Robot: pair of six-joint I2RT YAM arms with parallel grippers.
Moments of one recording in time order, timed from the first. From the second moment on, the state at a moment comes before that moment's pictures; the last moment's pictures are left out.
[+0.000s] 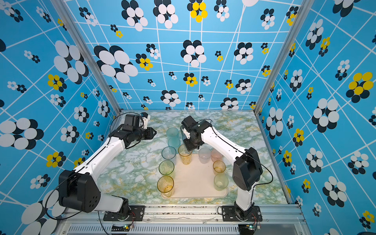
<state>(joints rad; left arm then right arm) -0.20 1.45 1.17 -0.50 0.27 -0.22 0.69 1.82 1.65 -1.07 -0.01 0.15</state>
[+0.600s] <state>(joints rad) -0.20 1.45 1.17 -0.50 0.27 -0.22 0.69 1.80 1.64 -1.07 -0.01 0.15</state>
